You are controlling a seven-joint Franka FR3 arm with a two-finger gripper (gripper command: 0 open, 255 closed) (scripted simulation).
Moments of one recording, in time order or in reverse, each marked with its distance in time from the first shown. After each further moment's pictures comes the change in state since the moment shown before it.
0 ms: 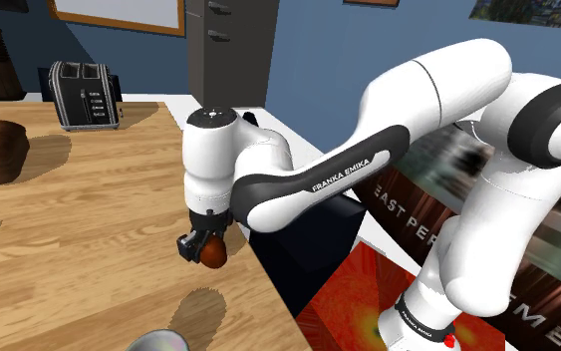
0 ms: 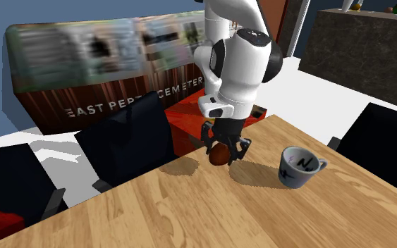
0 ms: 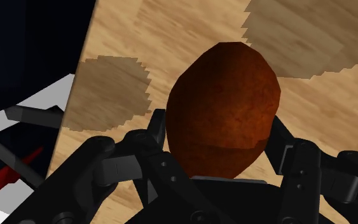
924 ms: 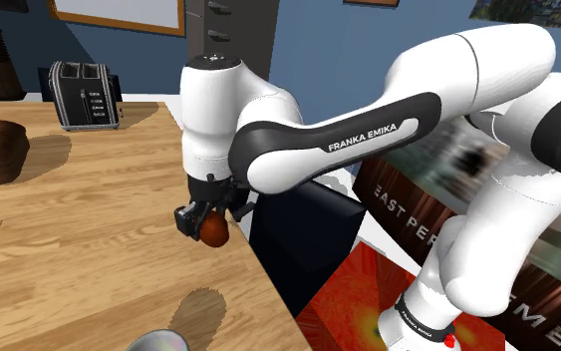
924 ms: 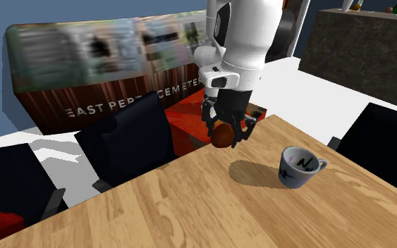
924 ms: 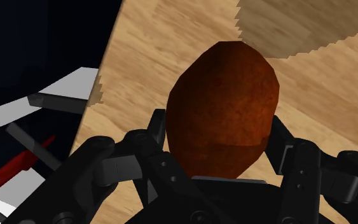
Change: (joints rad) arm -0.004 -0.078 0.006 0.110 0.064 -0.171 -0.057
